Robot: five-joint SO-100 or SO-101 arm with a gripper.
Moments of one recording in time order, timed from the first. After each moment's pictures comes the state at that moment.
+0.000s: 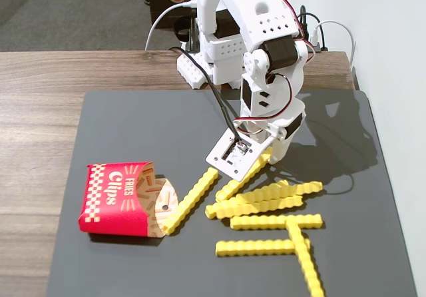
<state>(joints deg) -21.7 96.2 122.0 59.1 -28.8</state>
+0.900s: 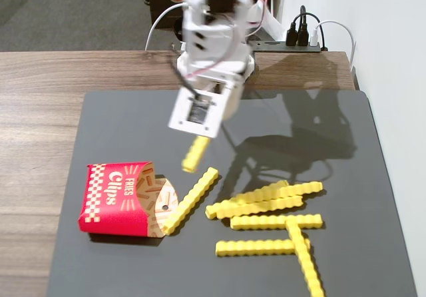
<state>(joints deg) 2.9 119.9 119.3 83.5 -77.1</state>
